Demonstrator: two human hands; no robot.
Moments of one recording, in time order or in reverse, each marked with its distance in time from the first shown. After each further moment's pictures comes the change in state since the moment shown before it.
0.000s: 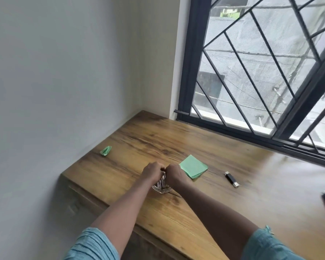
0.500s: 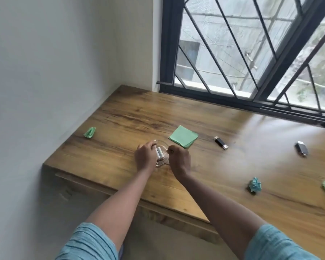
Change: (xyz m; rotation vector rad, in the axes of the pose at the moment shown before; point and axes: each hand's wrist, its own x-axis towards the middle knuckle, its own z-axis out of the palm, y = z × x) left_hand -0.024 -0.012 0.031 -0.247 0.354 -0.020; right_hand -0.040 0.019 0.025 0.167 0.408 0.090
